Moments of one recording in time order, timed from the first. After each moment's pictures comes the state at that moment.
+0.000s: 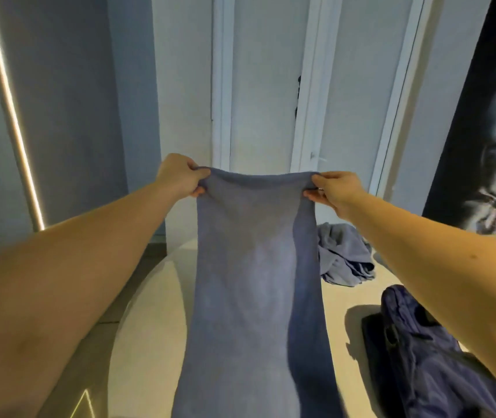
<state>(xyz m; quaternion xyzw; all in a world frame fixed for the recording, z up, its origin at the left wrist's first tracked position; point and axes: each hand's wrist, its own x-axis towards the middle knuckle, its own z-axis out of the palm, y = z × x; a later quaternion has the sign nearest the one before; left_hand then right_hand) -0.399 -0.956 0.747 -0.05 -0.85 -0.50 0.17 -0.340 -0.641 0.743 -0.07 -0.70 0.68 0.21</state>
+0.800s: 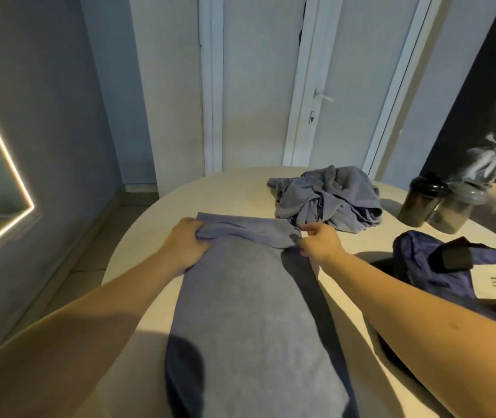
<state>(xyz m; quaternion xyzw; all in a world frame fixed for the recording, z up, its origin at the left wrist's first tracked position) -0.400 -0.946 0.479 -0.13 -0.94 -0.33 0.05 -0.350 -0.632 0.491 -0.17 -0.88 0.43 0.09</state>
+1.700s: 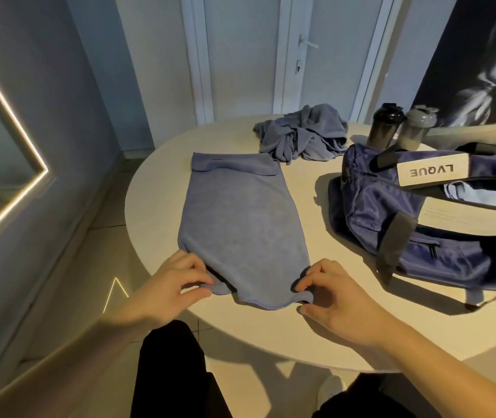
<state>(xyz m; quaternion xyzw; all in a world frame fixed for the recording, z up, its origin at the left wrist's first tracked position) -0.078 -0.996 0.446 -0.37 -0.86 -0.34 0.00 0.021 -0.650 0.456 0.11 -0.93 0.34 0.03</state>
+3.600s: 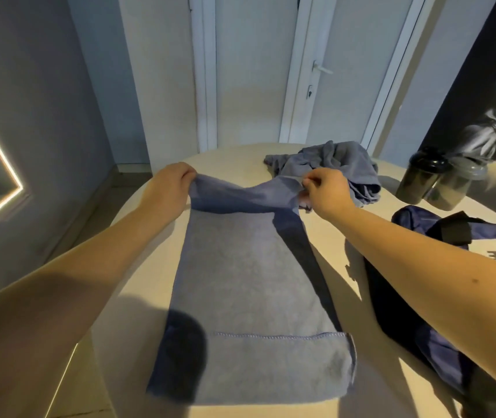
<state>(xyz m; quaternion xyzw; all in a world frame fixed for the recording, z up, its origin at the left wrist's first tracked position) -0.391 -0.951 0.544 -0.14 -0.92 -0.31 0.22 -0.344 -0.631 0.550 -0.06 -0.92 0.32 0.22</state>
